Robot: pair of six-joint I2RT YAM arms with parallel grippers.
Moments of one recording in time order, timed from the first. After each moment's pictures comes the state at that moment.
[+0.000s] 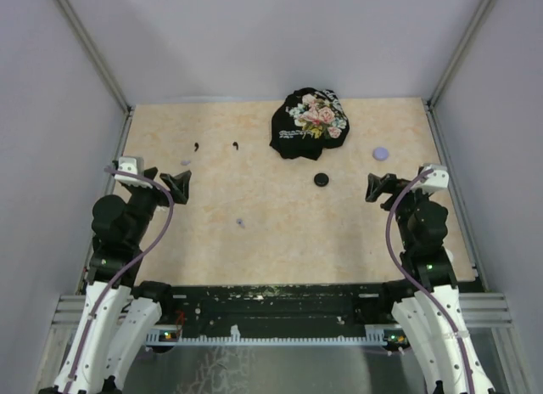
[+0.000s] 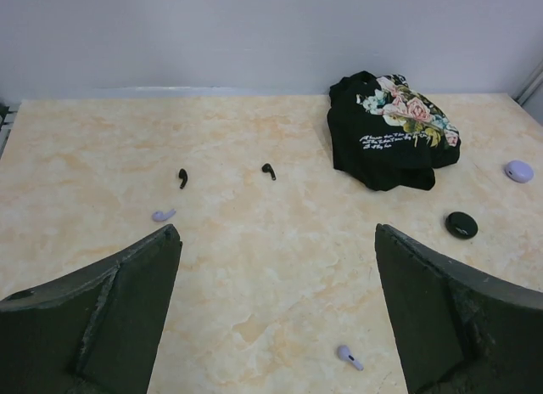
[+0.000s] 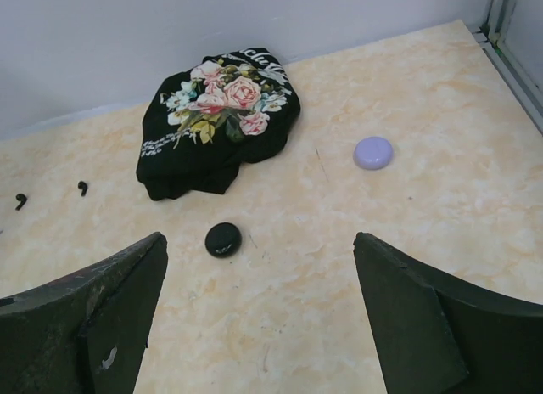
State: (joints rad) left arm -0.17 0.52 0.65 -0.10 0.06 -0.17; right arm 0.13 0.43 0.52 -0.14 0.11 0.28
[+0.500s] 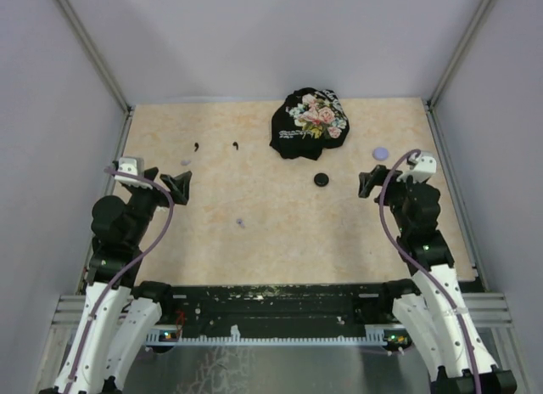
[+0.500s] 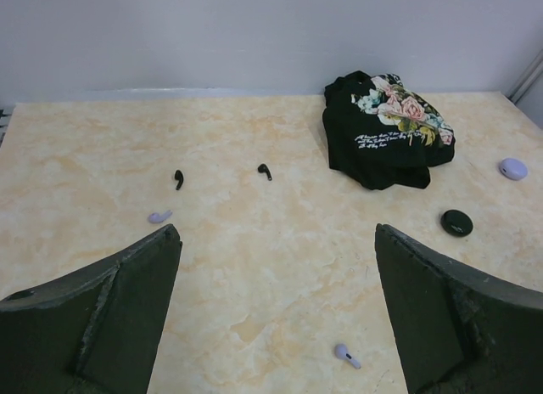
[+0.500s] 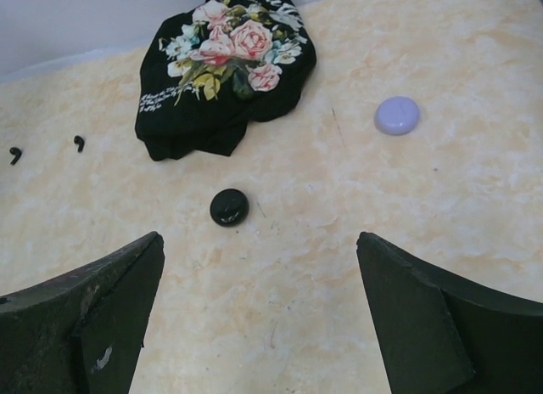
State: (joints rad) left arm -0.17 0.51 0.65 -0.10 0.08 -0.16; right arm 0.13 0.57 0.58 -0.17 0.06 0.29
